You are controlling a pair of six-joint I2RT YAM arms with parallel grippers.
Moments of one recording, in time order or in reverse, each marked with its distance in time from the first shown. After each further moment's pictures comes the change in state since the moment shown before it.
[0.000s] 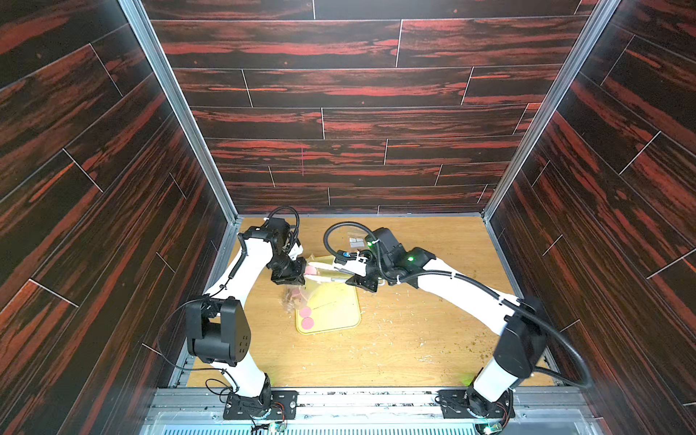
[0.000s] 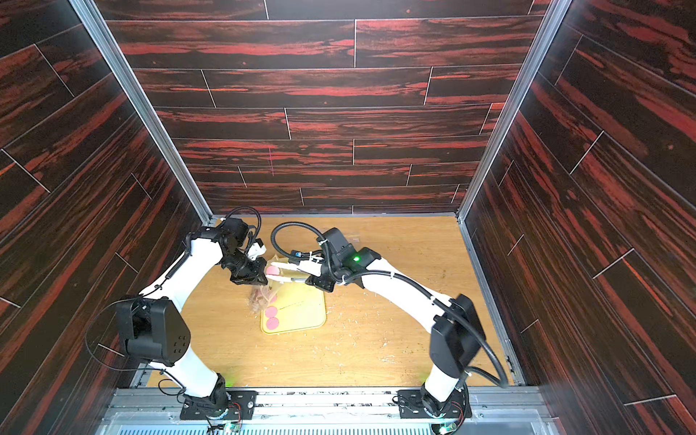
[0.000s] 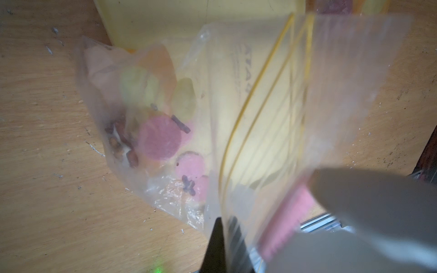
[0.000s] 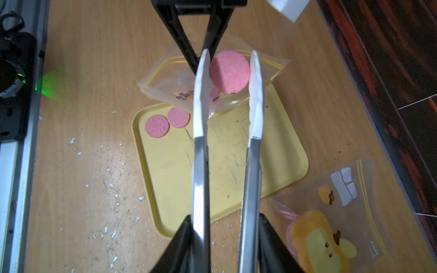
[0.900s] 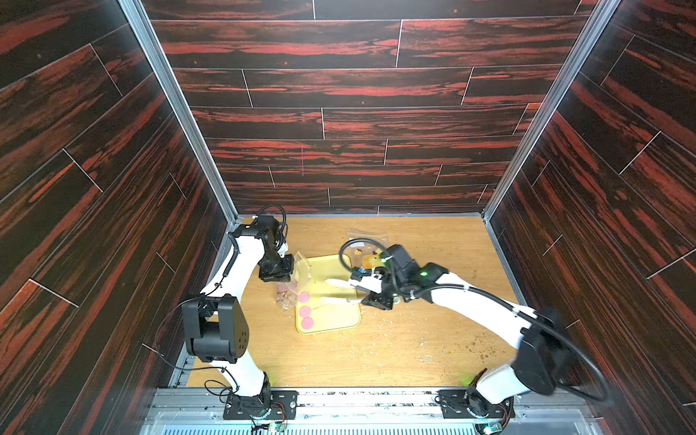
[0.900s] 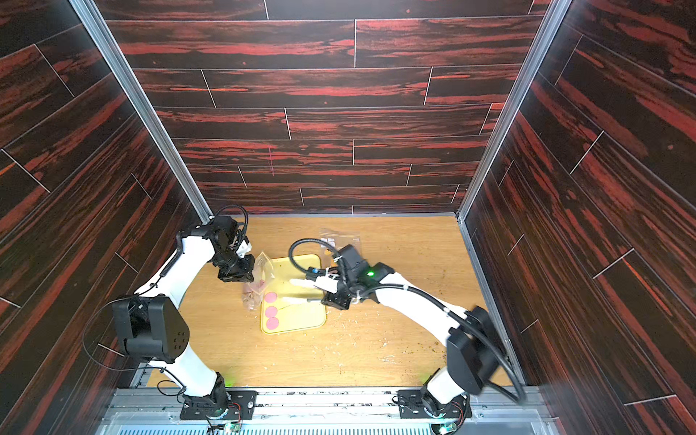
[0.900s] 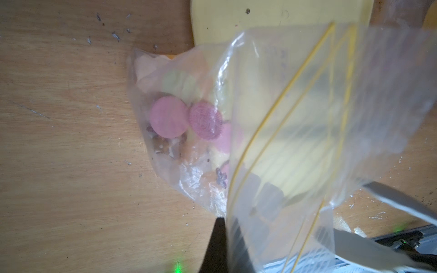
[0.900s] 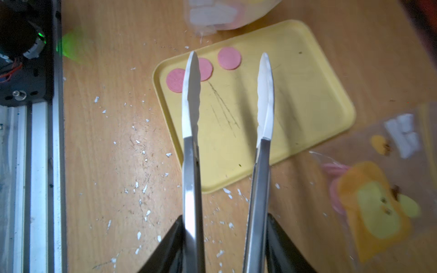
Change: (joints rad) left arm 0.074 0.014 0.029 -0.011 -0.140 -0.016; right arm -0.019 -0.109 -0.261 0.021 -0.042 0.037
